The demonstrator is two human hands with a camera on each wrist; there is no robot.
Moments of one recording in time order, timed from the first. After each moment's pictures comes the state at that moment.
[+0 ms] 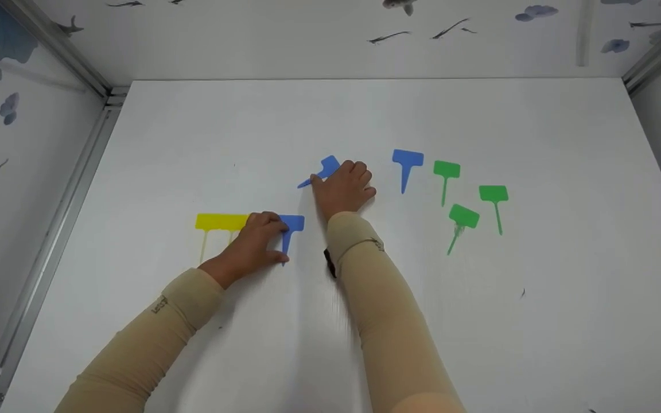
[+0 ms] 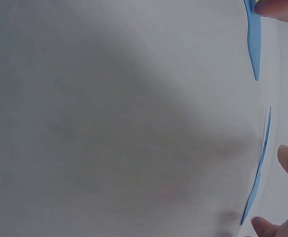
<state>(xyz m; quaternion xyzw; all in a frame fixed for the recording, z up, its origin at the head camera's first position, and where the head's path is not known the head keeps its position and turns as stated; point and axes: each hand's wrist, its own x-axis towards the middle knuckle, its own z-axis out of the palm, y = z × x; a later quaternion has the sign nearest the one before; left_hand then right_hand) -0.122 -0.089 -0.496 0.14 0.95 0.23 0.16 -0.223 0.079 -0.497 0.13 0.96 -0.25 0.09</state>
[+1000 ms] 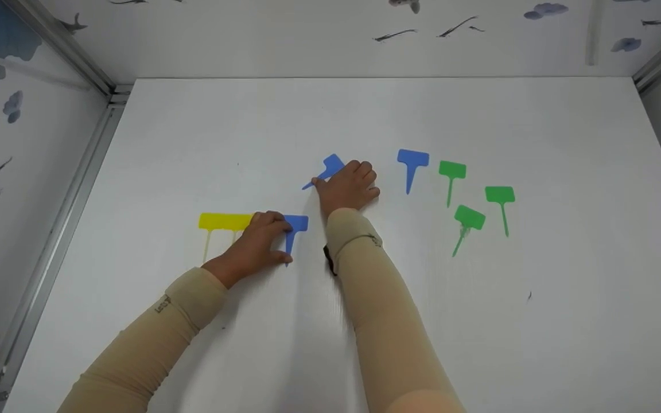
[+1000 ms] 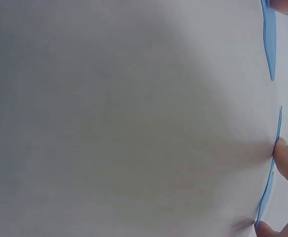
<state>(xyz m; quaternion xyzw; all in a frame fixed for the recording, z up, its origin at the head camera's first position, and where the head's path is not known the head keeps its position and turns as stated) -0.123 -0.089 -0.495 0.15 0.95 0.23 0.16 -0.229 0.074 -0.505 0.14 0.96 -0.22 0.09</state>
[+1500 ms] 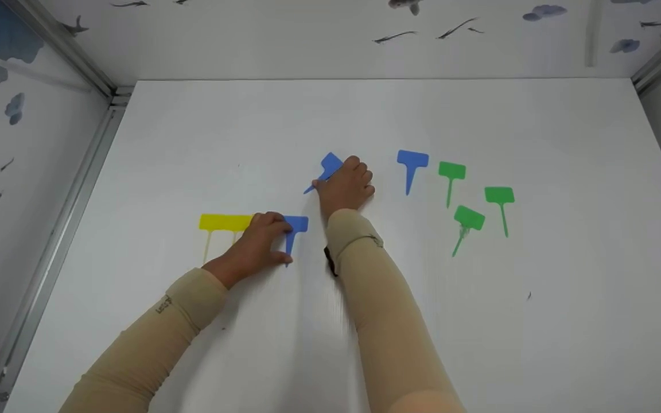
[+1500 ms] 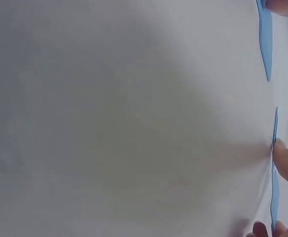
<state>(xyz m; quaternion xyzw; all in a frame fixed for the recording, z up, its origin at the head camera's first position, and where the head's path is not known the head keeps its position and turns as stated) -0.124 -0.088 -0.495 0.15 0.95 0.22 0.16 -0.228 0.073 -0.500 0.13 0.94 -0.32 0.06</state>
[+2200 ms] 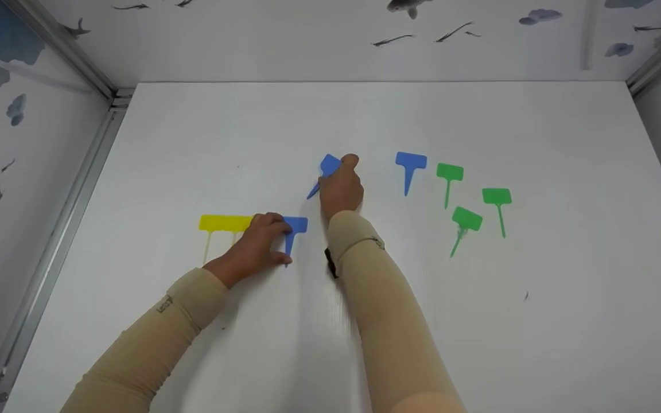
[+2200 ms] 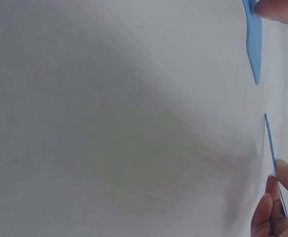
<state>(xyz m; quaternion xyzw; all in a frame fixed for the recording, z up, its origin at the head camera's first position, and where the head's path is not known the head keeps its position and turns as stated) -0.124 -0.088 -0.495 0.14 0.95 0.23 0.16 -0.230 0.077 -0.493 0.15 0.87 -0.46 0.08</state>
